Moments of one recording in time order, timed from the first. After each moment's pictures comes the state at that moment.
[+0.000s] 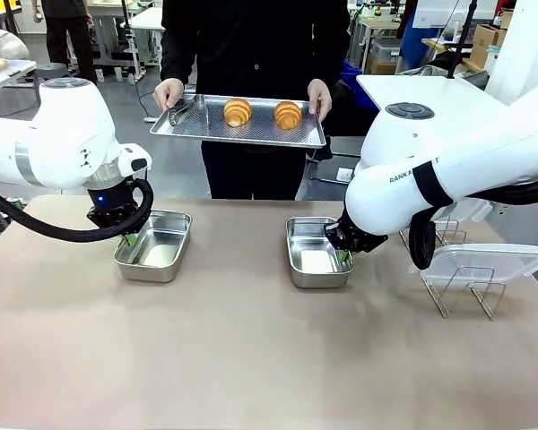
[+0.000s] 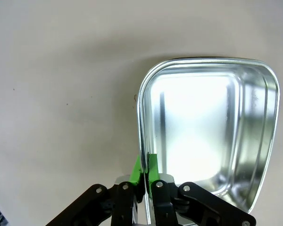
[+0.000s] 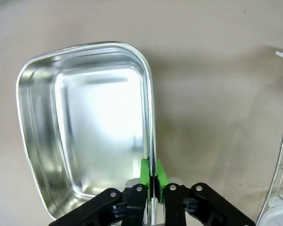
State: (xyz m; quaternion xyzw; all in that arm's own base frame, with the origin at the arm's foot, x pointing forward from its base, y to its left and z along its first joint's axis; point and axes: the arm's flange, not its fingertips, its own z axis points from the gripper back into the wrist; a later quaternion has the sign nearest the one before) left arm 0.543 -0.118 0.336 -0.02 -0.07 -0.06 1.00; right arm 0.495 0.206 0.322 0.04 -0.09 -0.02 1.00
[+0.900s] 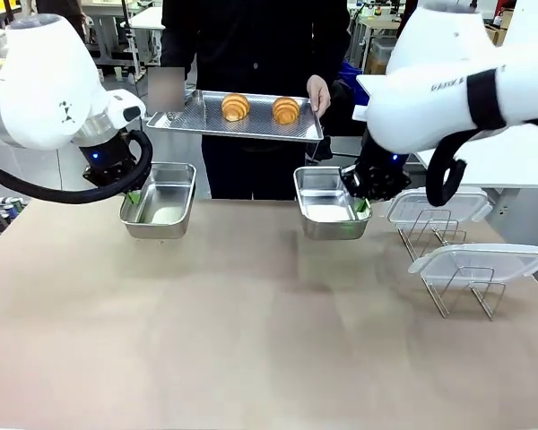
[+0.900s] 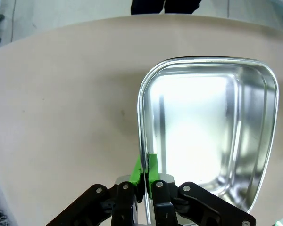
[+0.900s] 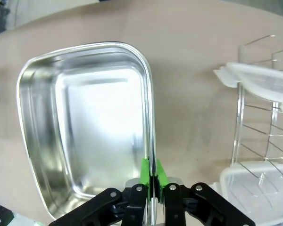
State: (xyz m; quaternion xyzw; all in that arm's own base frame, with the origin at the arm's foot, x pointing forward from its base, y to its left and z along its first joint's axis) left arm 0.527 -0.132 0.440 -0.06 -0.15 -0.03 0.99; right arm 0.488 0.195 0.462 0.03 -0.10 -0.01 0.99
